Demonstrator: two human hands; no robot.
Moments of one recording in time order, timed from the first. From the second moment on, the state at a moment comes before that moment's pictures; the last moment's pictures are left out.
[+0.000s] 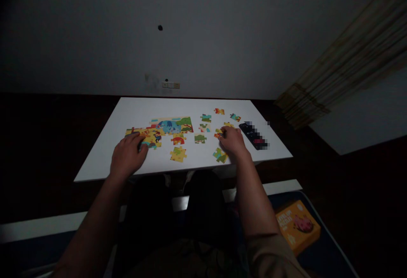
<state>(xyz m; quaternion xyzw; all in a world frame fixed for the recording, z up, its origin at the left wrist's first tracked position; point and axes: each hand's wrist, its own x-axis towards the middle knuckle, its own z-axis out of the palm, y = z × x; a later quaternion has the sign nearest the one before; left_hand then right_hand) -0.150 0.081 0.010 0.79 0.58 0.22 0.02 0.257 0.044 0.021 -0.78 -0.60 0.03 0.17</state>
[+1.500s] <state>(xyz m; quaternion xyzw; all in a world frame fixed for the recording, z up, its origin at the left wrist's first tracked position) -0.150 0.079 0.008 0.77 0.60 0.22 0.04 0.131 0.055 0.011 -0.63 -0.74 0.03 0.22</state>
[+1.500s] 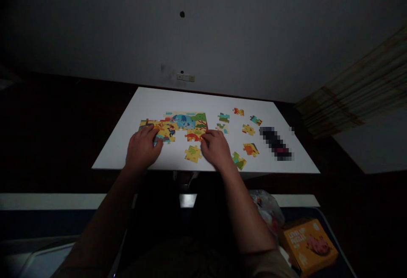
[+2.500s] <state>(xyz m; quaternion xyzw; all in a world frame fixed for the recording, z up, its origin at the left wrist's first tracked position) -0.148 0.083 0.008 0.77 0.60 0.21 0.04 0.186 0.035 0.010 -0.73 -0.63 -0.01 0.26</state>
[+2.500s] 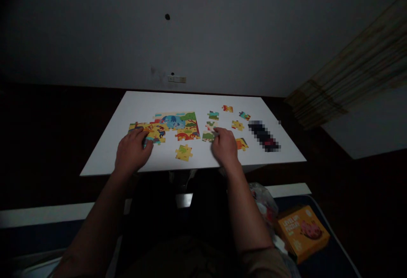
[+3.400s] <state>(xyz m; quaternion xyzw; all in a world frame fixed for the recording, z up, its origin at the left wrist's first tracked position) -0.145 0.081 0.012 0.76 0.61 0.21 0.05 0.202 0.030 0.005 -0.70 -0.64 0.11 0.30</state>
